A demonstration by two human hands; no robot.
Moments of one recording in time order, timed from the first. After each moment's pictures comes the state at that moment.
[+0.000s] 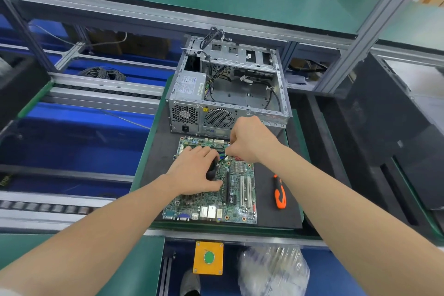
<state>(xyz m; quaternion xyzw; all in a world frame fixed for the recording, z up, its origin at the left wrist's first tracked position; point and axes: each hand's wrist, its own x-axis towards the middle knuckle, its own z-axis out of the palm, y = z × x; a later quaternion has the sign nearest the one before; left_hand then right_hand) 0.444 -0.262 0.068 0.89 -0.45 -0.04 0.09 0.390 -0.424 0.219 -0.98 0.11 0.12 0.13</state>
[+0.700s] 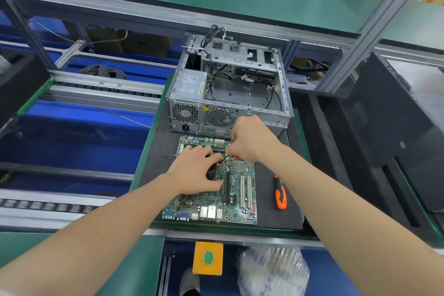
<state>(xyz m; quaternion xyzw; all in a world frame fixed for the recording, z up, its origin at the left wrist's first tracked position) 0.446 -0.261 0.068 0.88 -0.46 -0.05 0.07 0.392 -0.423 0.220 -0.98 0.12 0.14 0.13</state>
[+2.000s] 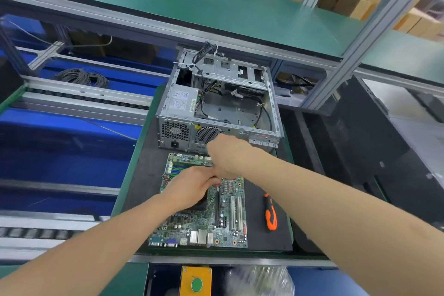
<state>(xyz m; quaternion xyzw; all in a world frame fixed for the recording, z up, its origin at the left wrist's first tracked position) 0.451 -0.280 0.074 0.84 -0.42 -0.13 0.32 0.430 -0.395 0.234 -0.96 -0.02 0.26 -0.13</state>
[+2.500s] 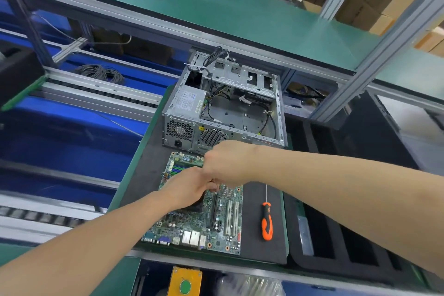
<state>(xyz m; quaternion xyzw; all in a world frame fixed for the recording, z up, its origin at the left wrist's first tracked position) 0.446 -0.280 0.086 0.86 -0.38 -0.17 0.29 0.422 -0.410 0.239 -0.86 -0.40 0.18 -0.27</state>
